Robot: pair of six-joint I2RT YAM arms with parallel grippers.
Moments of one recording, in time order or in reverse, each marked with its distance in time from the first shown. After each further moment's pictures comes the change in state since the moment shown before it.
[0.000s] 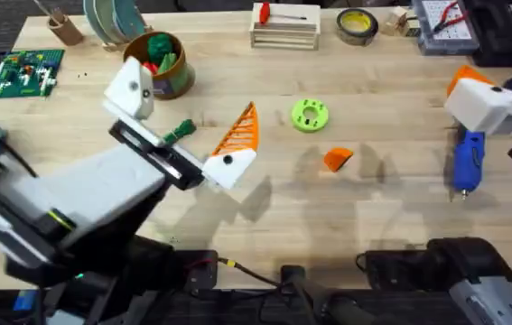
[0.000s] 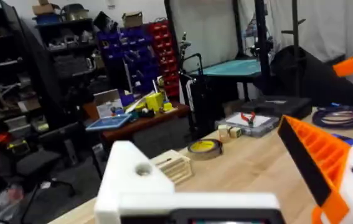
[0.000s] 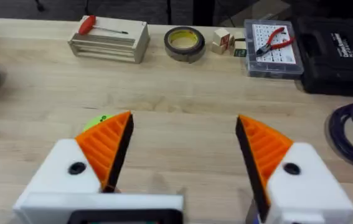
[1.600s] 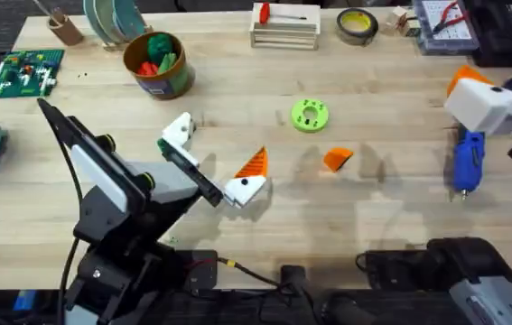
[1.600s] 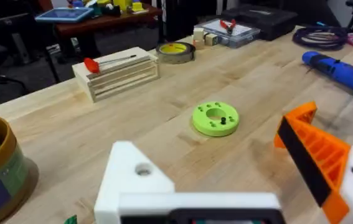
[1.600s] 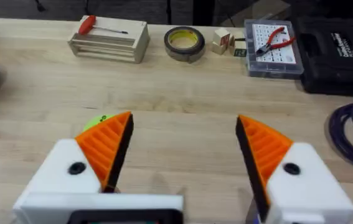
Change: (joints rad) left arm -0.094 -0.131 -0.124 -0.408 -0.060 -0.020; right arm 0.000 0.000 0.000 0.000 0.000 0.000
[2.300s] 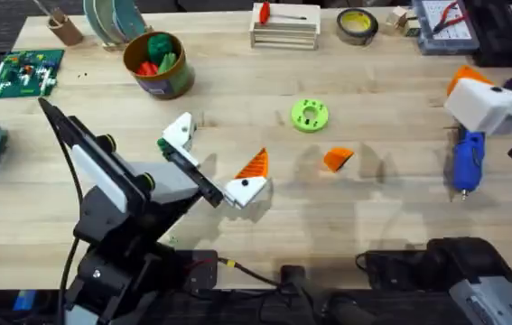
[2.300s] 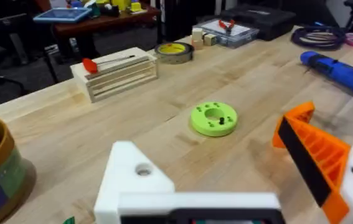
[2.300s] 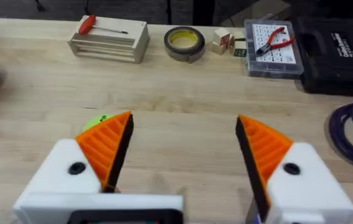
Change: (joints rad) left arm 0.000 0.000 0.000 0.000 0.011 0.000; right arm 0.000 0.000 0.000 0.000 0.000 0.000
